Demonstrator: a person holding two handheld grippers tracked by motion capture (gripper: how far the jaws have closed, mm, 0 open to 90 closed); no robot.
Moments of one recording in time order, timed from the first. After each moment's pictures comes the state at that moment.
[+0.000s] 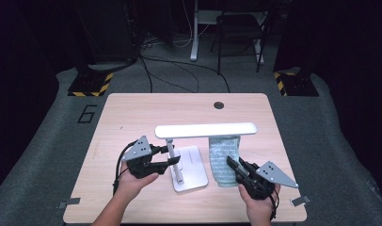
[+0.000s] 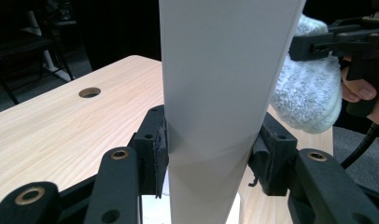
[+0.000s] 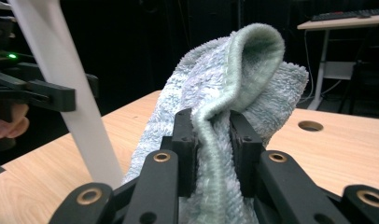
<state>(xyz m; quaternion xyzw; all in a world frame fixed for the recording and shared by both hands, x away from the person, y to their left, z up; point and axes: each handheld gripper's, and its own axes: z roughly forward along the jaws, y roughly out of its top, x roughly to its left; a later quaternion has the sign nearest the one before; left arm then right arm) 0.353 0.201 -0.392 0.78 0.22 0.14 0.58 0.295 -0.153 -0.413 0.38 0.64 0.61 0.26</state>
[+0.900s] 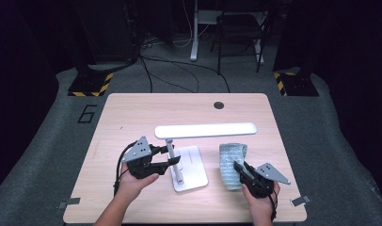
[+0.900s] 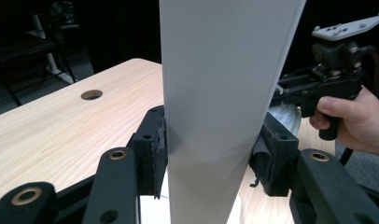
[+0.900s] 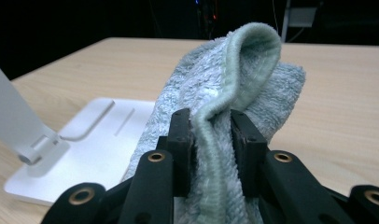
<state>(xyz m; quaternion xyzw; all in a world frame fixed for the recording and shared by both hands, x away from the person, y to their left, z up) 0.352 0.200 -0.394 0.77 0.22 0.14 0.58 0.322 -0.174 -0.478 0.46 0.67 0.52 0.26</state>
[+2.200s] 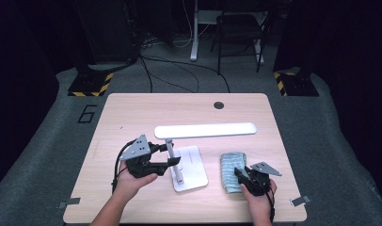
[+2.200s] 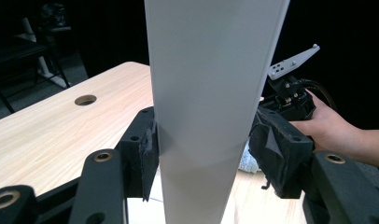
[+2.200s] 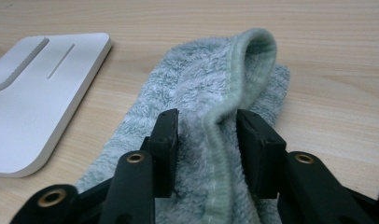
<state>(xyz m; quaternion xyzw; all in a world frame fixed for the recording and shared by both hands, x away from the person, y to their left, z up) 0.352 0.202 -0.383 0.78 0.20 0.13 0.58 0.345 -0.182 -0.517 0.54 0.69 0.43 0.22</state>
